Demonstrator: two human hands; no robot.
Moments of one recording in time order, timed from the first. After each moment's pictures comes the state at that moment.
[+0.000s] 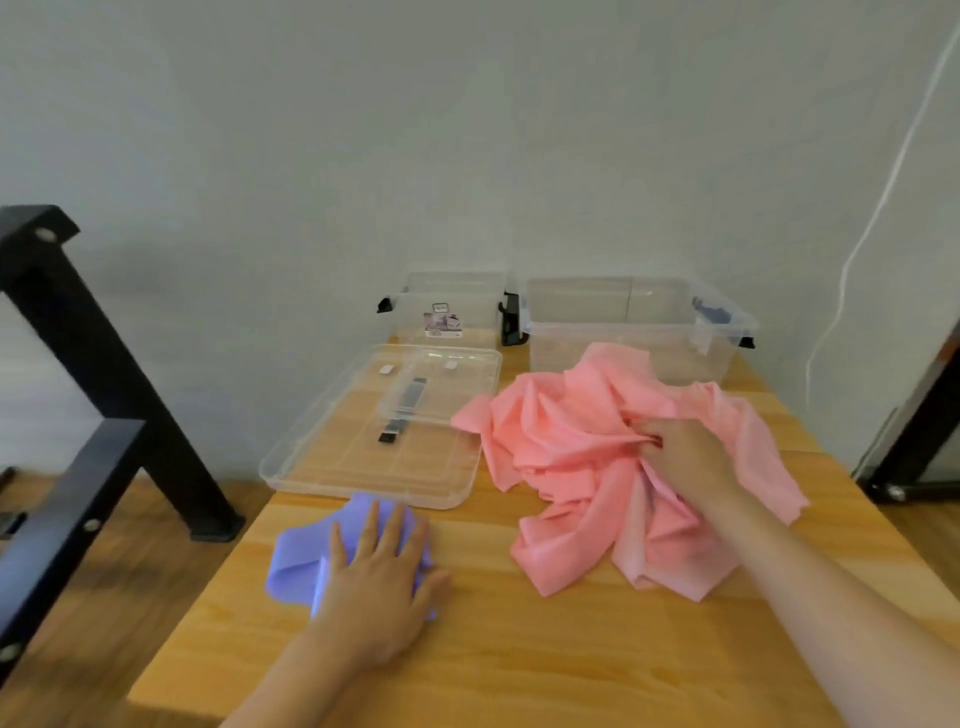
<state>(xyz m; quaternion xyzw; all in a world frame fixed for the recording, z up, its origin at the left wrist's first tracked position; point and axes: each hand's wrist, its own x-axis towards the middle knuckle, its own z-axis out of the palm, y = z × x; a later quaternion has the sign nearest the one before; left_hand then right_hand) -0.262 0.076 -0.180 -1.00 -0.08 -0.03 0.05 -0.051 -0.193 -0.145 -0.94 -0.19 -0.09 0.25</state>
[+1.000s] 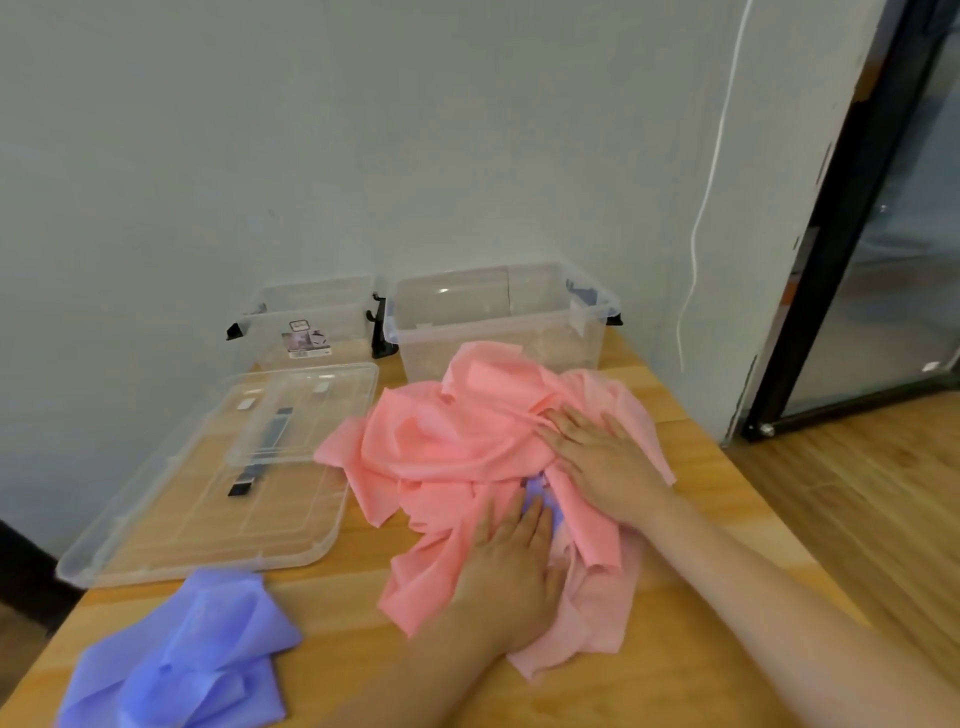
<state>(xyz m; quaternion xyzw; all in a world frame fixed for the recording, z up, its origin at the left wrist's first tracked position) -0.134 -0.107 -0.212 -0.98 0.18 -0.06 0.00 -0.035 -0.263 -0.168 -0.95 -0.29 -0.05 0.06</state>
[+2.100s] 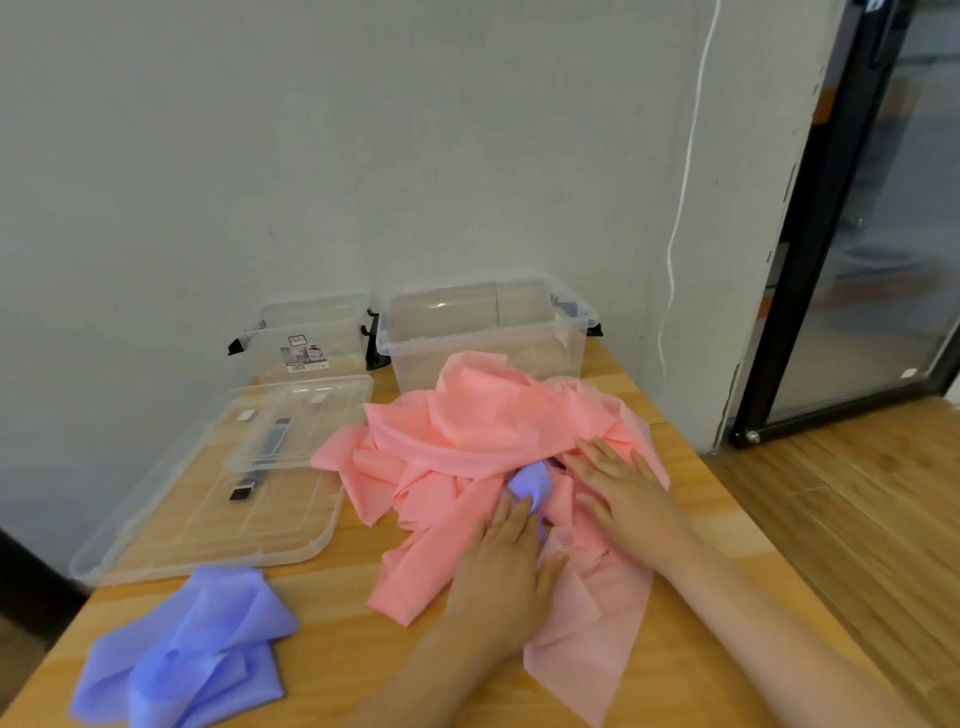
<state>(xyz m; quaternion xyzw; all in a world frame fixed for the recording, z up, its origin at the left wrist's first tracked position) -0.165 -0.123 -0.183 -0.99 0.13 -0.05 -0.09 -0.084 -0.301 -0.178 -0.96 -0.23 -0.06 0.11</state>
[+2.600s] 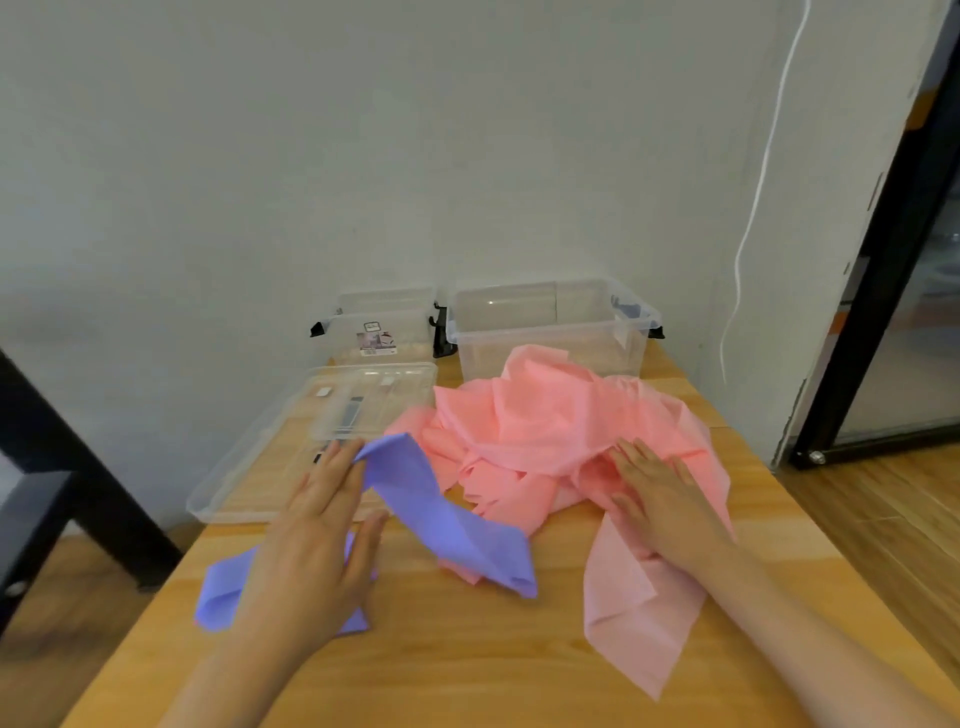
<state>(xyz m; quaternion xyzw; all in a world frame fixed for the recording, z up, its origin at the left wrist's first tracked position) -0.268 0.035 -0.108 -0.95 0.02 -0.30 -0.12 -0.105 -0.273 -0.175 -0.97 -0.21 -0.04 0.09</state>
